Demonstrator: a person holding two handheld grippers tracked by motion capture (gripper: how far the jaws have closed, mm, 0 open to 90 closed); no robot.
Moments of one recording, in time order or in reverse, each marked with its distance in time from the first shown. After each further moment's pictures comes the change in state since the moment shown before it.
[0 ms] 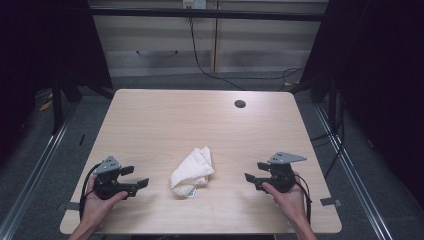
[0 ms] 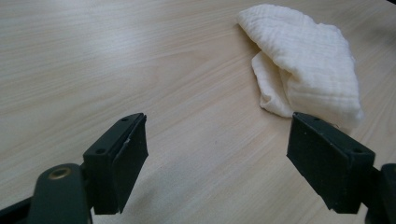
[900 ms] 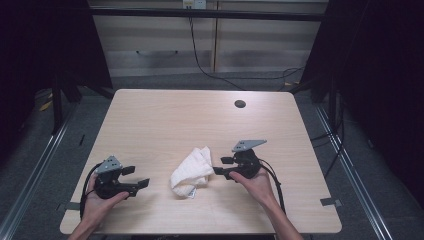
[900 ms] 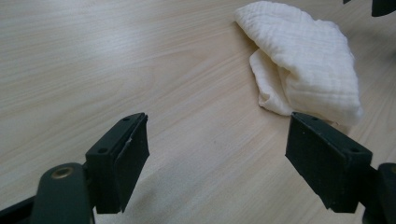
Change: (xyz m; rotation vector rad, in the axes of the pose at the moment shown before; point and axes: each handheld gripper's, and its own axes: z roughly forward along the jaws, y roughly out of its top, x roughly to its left) left arm 0.000 0.001 0.002 0.010 -0.012 0.014; right arm 0.031 0.049 0.075 0.045 0.241 -0.086
